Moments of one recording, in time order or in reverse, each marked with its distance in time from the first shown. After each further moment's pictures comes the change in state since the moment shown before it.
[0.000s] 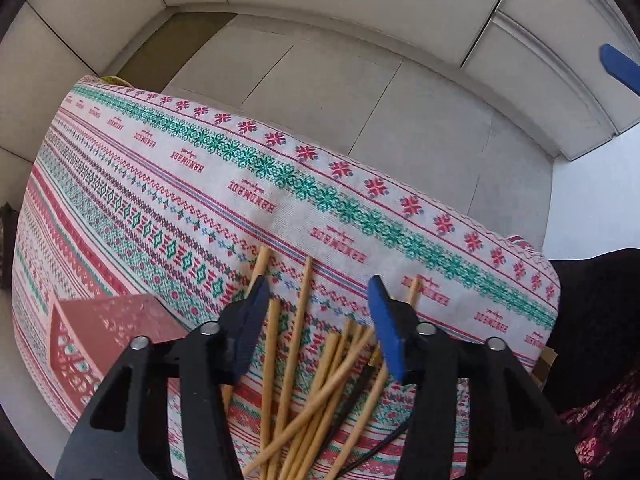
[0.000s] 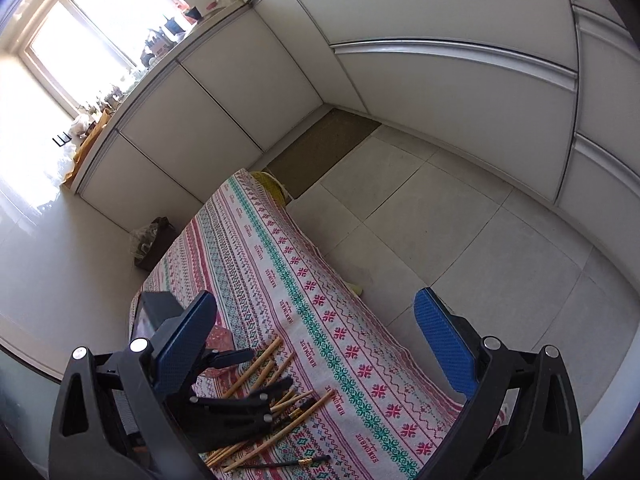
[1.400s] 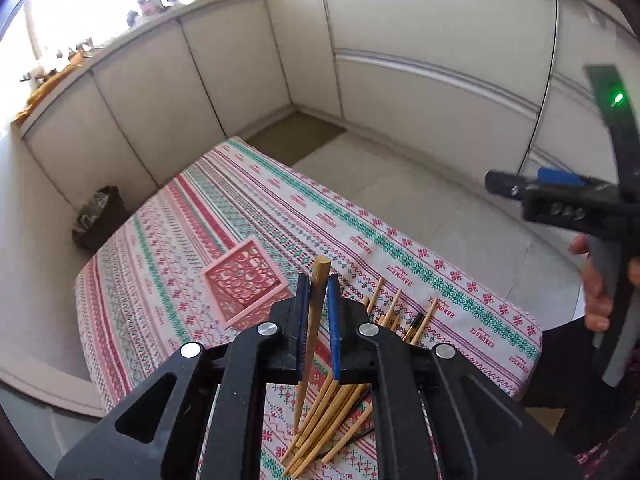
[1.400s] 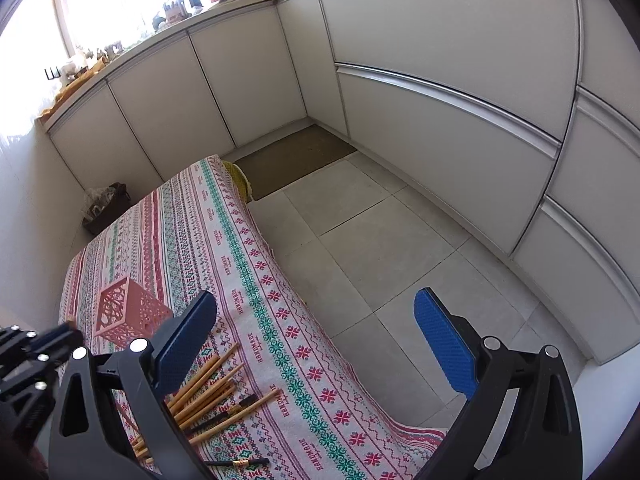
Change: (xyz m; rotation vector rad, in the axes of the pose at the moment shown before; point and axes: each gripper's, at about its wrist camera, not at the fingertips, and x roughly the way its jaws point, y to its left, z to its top) left arm -0.157 0.008 -0.132 -0.298 -0.533 0.274; right arm 0.001 0.037 -0.037 -0.268 -0.083 -0.226
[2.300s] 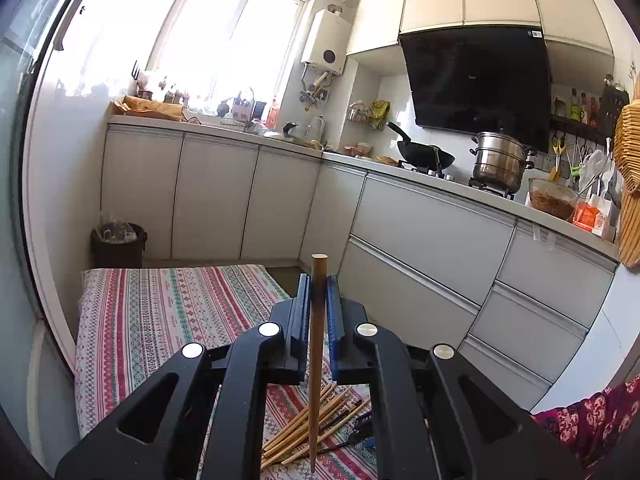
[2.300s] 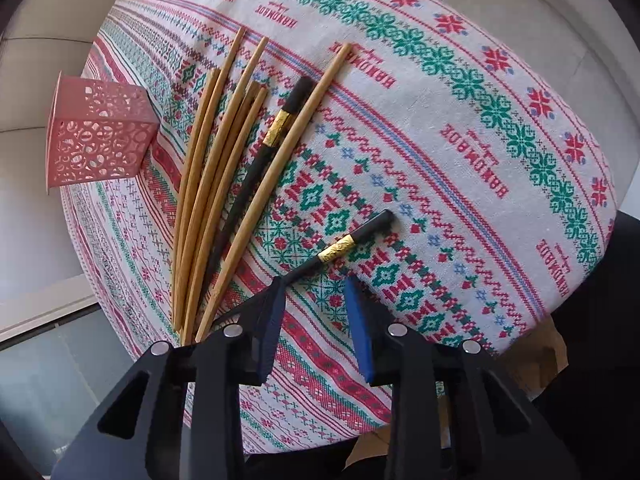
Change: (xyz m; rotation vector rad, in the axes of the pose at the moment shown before) left arm -0.208 0.071 -0.091 -0.400 -0.616 -0.120; right arm 0.089 0.062 -0.134 0.326 0.769 0.079
